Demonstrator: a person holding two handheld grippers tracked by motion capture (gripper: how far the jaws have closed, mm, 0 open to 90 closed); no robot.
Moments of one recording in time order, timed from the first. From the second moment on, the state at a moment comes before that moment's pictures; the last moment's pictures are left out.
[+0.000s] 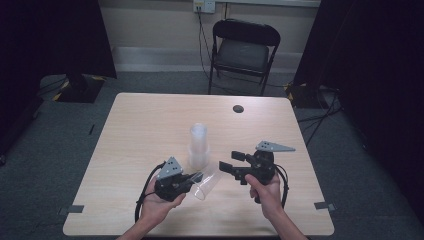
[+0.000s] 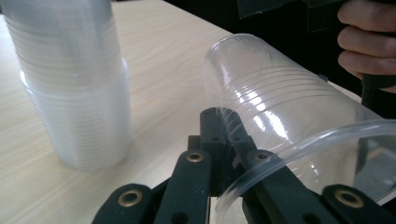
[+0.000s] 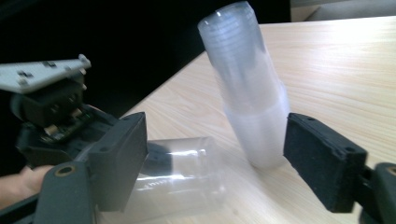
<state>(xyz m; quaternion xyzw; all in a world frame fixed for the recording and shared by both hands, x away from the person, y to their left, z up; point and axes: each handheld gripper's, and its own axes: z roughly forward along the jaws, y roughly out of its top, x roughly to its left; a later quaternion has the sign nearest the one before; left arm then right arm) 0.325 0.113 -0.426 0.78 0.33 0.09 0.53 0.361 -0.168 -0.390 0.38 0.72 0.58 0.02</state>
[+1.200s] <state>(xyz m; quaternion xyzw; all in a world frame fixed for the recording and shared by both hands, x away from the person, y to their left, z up) 0.336 0.111 -0.438 0.84 0.35 -0.06 0.40 0.319 -0.151 -0.429 0.19 0.85 0.48 0.12</state>
